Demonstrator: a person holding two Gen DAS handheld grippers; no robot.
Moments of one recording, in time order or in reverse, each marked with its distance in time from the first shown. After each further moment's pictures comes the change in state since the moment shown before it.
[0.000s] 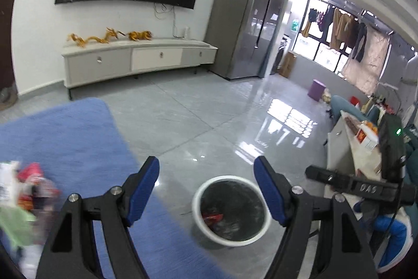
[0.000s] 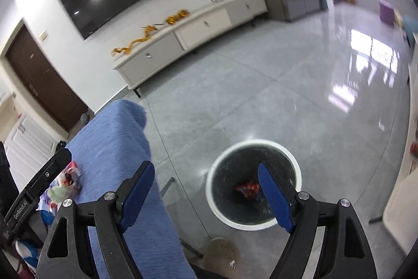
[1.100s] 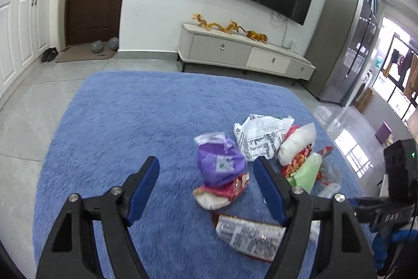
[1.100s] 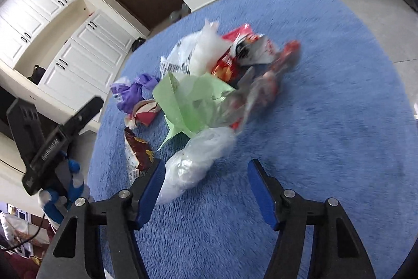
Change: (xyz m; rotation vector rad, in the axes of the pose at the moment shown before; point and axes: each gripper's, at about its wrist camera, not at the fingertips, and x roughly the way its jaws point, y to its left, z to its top) left arm -0.164 0.316 -0.107 -0.315 0.011 0.368; right arm 0.153 0.302 -0.127 -0.296 0.490 0.426
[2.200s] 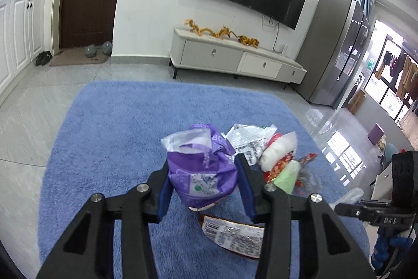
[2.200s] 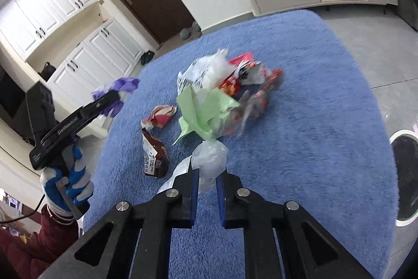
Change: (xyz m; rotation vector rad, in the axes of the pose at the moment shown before) left arm -0.034 -0.013 0.011 0.002 -0.033 -0.038; right arm -0.053 0.011 -0.026 -0.076 -0.136 0.003
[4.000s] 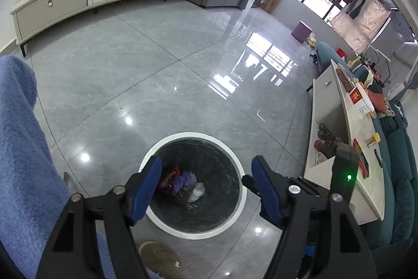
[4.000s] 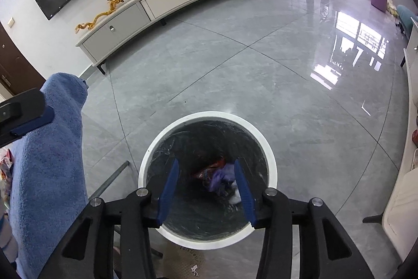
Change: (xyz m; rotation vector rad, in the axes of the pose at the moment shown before) left arm 0.250 -0.486 -0.063 0.365 0.478 -0.436; right arm -0.140 -0.362 -0.070 0.439 -0.177 -0.554
